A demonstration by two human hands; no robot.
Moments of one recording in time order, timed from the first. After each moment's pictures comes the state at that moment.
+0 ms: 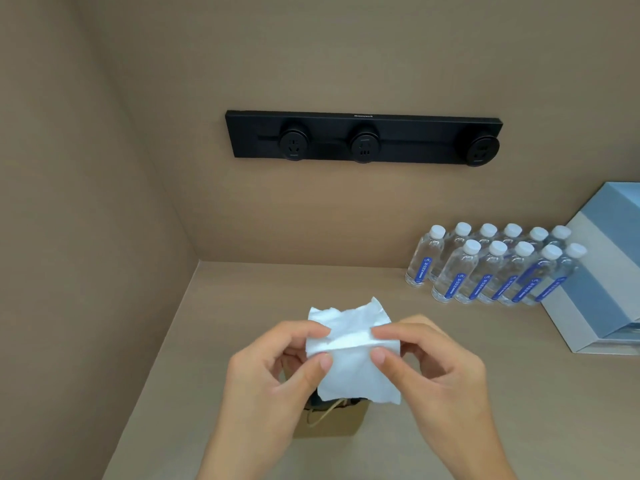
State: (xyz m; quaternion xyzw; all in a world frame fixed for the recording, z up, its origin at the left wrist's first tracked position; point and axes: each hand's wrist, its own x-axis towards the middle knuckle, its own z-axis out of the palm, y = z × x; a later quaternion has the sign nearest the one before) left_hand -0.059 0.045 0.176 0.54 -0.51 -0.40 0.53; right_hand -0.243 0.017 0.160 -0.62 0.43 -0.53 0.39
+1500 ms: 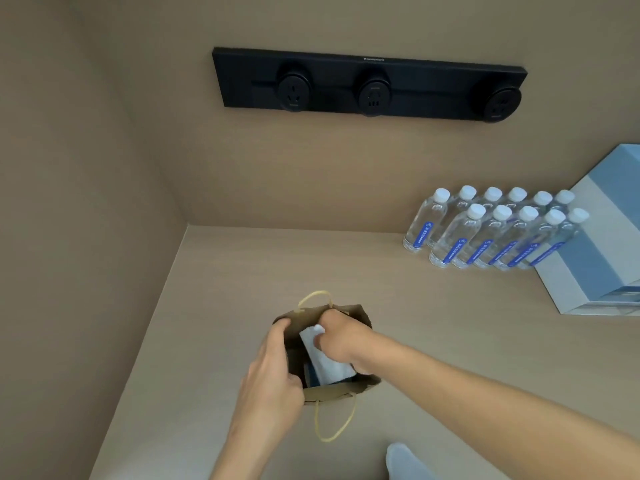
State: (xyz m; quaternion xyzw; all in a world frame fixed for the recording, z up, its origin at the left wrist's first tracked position) left_hand -0.045 0.043 0.069 0.74 -0.49 -0.39 0.22; right_hand -0.158 -0.049 0.080 -0.62 0.63 0.11 0.46
